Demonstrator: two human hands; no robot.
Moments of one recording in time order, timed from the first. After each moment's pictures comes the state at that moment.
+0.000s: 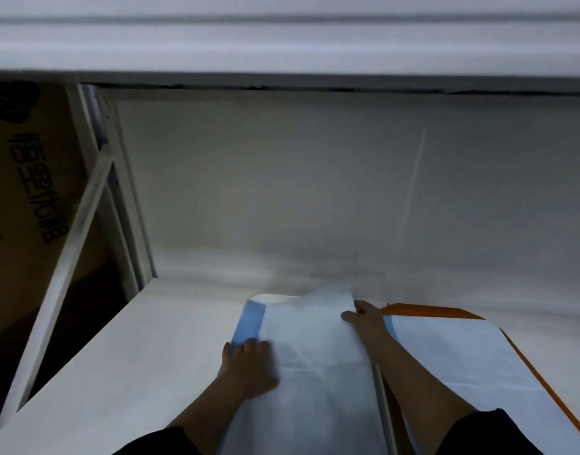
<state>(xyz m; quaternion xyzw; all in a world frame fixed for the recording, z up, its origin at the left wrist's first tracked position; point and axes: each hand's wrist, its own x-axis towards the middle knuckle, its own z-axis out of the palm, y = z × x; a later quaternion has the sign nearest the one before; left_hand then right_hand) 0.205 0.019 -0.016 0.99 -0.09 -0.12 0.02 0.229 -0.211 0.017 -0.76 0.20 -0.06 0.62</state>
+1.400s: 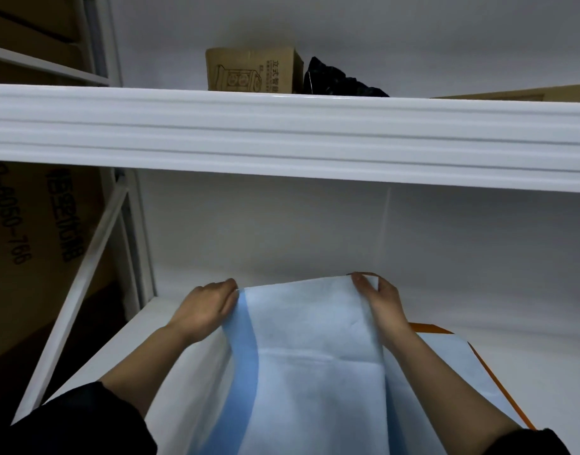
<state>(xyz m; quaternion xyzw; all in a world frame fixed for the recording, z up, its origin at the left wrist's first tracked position) 0.187 0.081 0.125 0.95 -0.21 0.19 0.12 0.152 -0.230 0.128 -0.67 0.01 -0.20 0.71</state>
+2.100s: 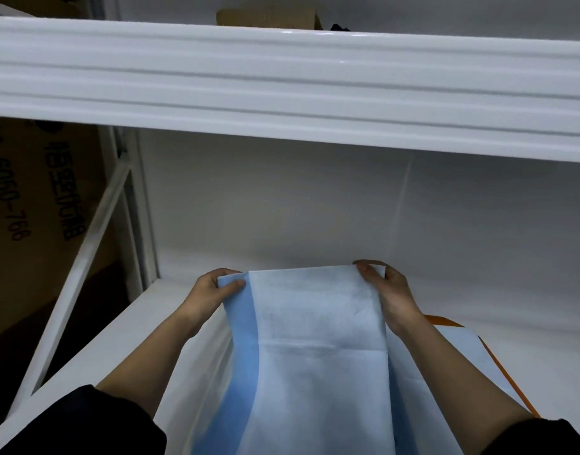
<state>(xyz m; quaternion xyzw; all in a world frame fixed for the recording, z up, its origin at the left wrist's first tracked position) 0.200 0.083 0.102 0.76 -0.07 0.02 0.65 0.170 -0.229 0.123 -0.66 0.02 -0.15 0.74</state>
